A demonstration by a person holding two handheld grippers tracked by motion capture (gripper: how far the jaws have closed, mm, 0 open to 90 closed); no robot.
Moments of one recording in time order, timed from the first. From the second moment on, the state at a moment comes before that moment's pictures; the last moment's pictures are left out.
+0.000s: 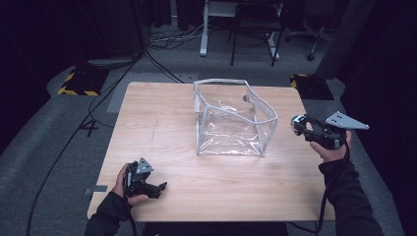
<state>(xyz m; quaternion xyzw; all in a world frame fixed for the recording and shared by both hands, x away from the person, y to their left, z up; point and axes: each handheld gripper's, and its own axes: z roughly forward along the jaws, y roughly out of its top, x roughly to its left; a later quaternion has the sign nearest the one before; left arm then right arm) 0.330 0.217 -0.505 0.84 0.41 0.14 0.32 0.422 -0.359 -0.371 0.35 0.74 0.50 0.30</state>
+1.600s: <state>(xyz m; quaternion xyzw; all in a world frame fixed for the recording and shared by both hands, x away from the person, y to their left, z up) 0.330 0.217 -0.504 0.84 0.41 0.14 0.32 0.442 -0.324 -0.313 0.32 0.72 0.54 0.31</state>
